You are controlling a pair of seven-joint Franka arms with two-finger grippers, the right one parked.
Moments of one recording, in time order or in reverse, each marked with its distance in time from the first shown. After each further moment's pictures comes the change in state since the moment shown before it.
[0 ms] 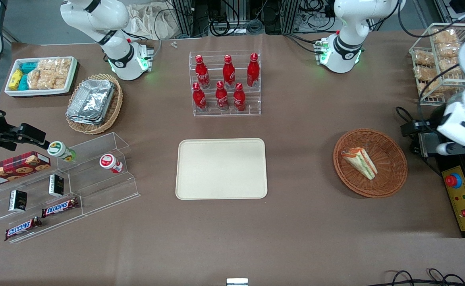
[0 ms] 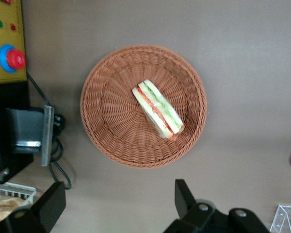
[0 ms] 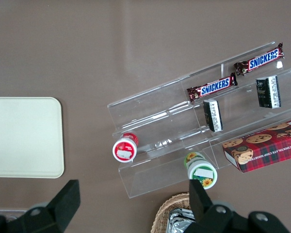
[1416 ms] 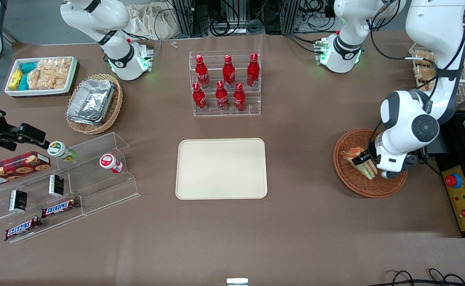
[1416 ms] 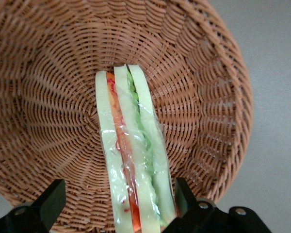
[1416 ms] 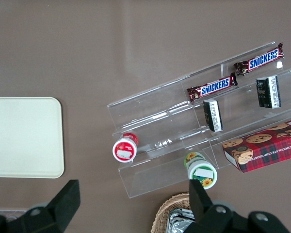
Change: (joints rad) arm -0.030 0.267 -0.022 -0.313 -0.022 0.556 -0.466
